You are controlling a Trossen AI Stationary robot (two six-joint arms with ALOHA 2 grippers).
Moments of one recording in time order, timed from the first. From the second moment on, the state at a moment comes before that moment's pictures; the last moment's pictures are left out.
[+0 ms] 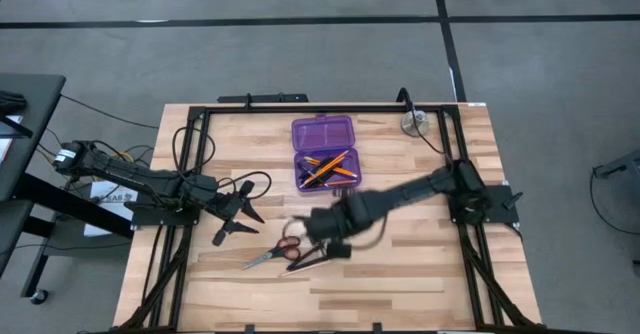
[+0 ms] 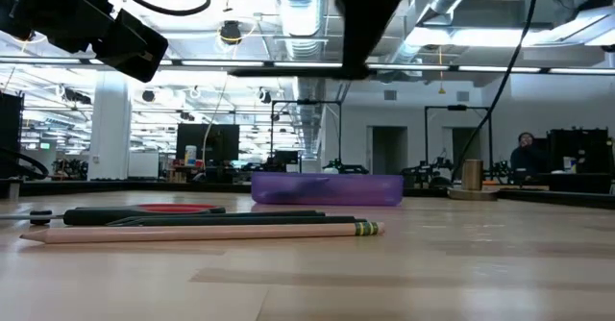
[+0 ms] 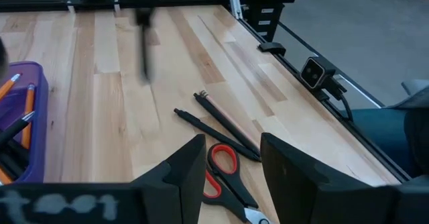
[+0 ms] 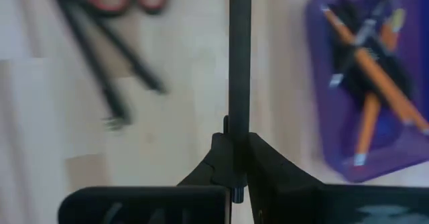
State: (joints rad) left arm -0.23 0.73 0.31 0.08 0.19 -0.04; right arm 0.31 2.08 1.93 -1.25 0.24 0.32
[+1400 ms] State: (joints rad) left arm -0.23 0.73 0.31 0.10 0.20 -0.05; right arm -0.19 2.08 1.73 -1.18 0.13 0.07
